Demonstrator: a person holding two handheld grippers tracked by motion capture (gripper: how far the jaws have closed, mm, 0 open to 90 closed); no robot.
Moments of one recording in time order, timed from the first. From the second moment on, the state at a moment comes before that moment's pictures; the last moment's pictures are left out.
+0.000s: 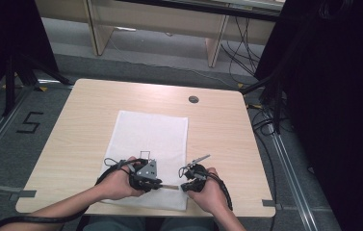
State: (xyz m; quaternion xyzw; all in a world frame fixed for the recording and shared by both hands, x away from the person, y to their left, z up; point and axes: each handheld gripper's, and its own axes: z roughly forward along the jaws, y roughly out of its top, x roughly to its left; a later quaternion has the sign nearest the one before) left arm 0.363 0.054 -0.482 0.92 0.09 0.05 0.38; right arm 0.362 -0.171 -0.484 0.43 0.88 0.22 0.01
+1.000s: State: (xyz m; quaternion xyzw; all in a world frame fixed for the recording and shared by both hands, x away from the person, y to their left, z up) left arm 0.362 0.065 -0.479 0.92 0.09 0.06 0.38; right arm 0.363 -0.171 -0.485 0.42 0.88 0.22 0.01
